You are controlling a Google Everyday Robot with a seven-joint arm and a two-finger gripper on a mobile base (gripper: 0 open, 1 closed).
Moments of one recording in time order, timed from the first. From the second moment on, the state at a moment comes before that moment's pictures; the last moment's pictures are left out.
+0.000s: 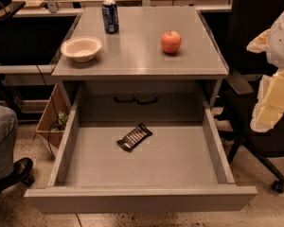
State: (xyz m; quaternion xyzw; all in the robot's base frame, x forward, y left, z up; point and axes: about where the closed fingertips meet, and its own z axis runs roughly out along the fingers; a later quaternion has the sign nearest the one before) arm 0.438 -0.217 0.976 -0.60 0.78 -0.03 0.16
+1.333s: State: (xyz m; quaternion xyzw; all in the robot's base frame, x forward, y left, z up) arm 0.497 -0.160 0.837 -0.65 0.73 0.10 0.18
